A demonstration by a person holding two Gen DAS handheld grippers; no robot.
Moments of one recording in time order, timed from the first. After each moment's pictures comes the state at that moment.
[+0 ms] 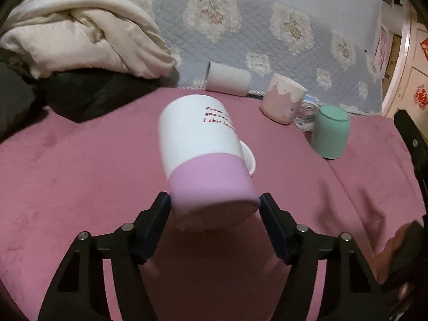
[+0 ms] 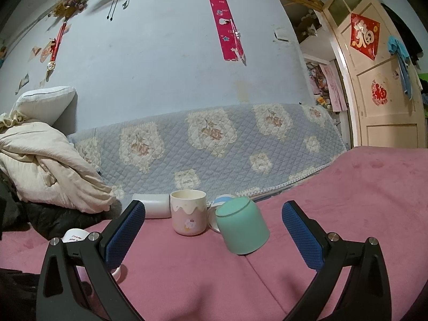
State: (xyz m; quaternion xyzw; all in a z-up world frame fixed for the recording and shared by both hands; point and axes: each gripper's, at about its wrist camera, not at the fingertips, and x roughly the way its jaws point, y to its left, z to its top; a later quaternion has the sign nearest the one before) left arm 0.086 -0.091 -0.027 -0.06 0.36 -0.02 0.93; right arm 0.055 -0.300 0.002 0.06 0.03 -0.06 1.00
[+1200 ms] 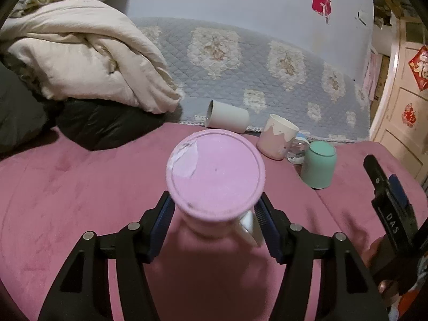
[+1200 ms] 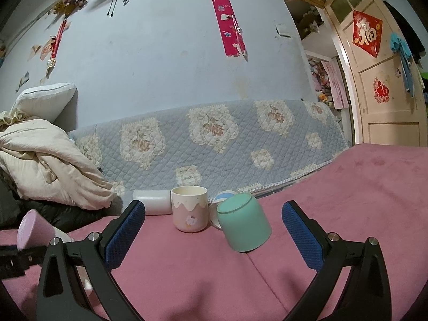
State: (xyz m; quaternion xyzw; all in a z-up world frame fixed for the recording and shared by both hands) left arm 0.075 -0.052 0.008 -0.09 0.29 -0.05 0.95; right arm 0.061 -0.300 0.000 0.06 0.05 -0.06 1.00
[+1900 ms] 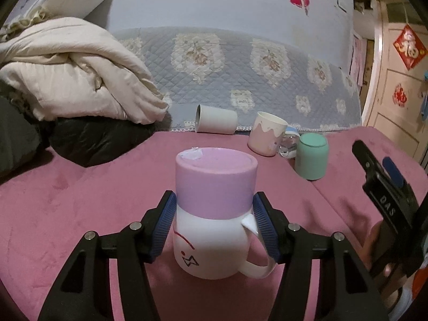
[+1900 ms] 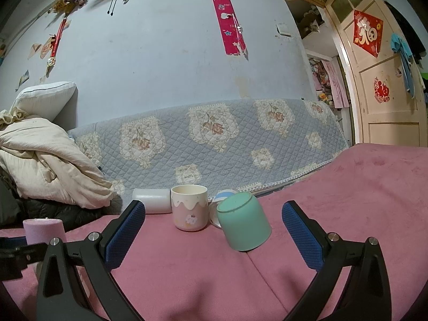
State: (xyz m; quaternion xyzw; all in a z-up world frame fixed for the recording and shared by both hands) left arm 0.065 -0.067 0.012 -0.03 0.27 -0.07 0.96; right arm 0.062 -0.300 0.000 0.06 0.05 -0.06 1.00
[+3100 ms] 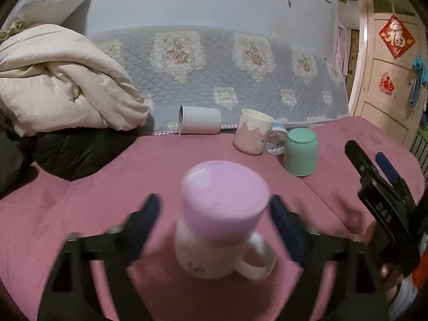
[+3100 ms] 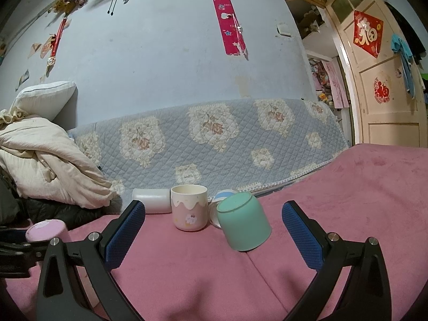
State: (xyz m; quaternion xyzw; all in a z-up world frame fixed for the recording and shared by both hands) left arm 0.078 -0.067 0.019 -0.02 0.27 -0.12 0.95; right arm 0.063 -0.300 0.000 0.06 0.05 -0.06 1.00
